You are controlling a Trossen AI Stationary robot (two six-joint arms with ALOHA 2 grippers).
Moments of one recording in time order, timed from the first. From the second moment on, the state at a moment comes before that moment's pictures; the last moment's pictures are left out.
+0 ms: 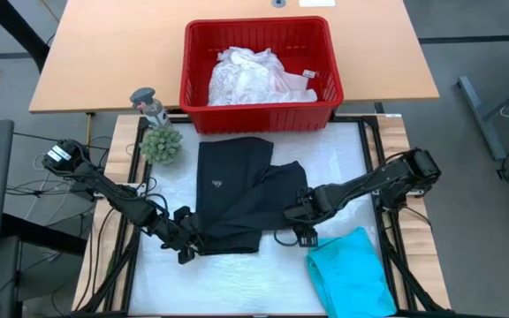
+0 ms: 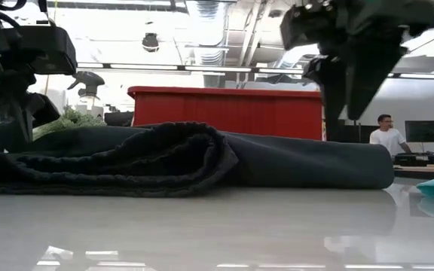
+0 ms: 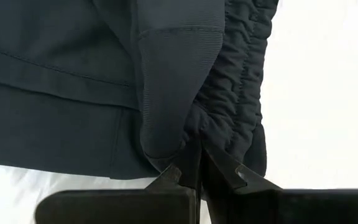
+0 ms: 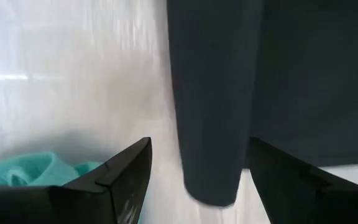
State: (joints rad) left arm -0.57 1.28 0.52 -0.20 -0.22 -0.83; right arm 0.27 1.69 1.27 -0.96 0.07 0.27
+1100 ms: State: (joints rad) left arm -0.57 1.28 0.52 -0.20 -0.23 -0.86; right arm 0.12 1.81 1.27 -0.97 -0.08 0.02
